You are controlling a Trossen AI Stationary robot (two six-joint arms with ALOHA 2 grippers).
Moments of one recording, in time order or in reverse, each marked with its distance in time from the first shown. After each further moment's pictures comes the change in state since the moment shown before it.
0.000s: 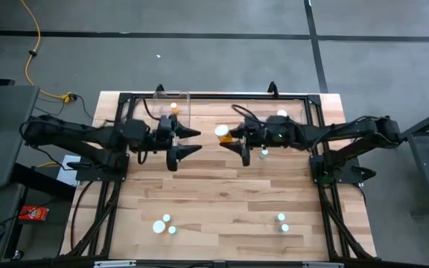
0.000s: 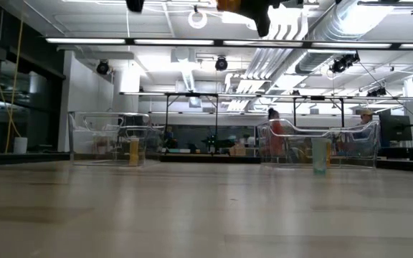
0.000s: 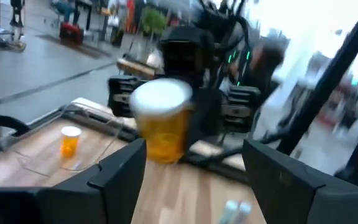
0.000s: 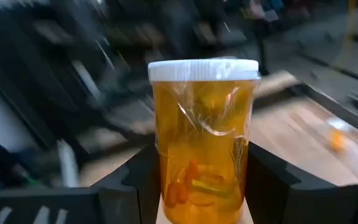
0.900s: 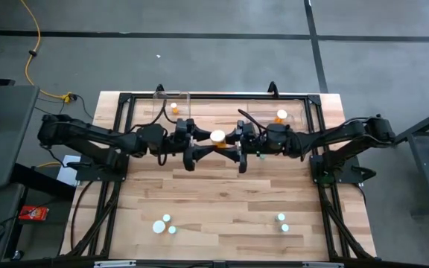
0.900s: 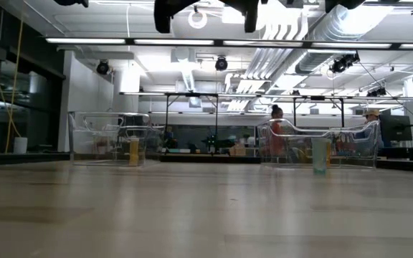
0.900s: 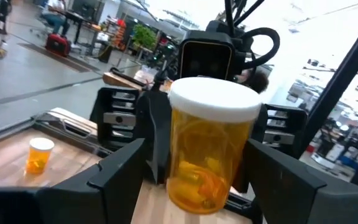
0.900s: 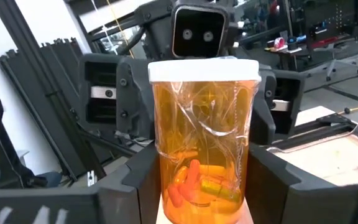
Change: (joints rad) left arm 0.046 0.245 -0.030 0.368 0.074 -0.049; right arm 0.042 0.096 -0.035 0.289 -0.002 -0.003
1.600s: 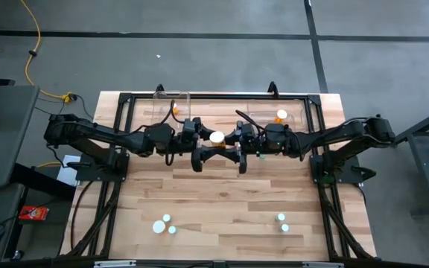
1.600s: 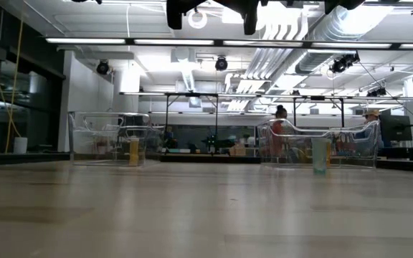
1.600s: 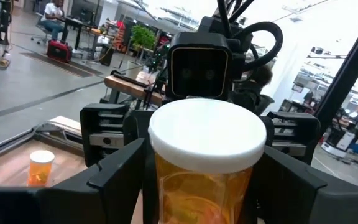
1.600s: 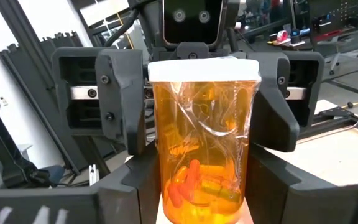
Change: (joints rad) left arm 0.006 0.076 0.092 -0.018 0.001 0.071; right arm 0.000 0.001 0.000 -0.024 -0.023 0.002
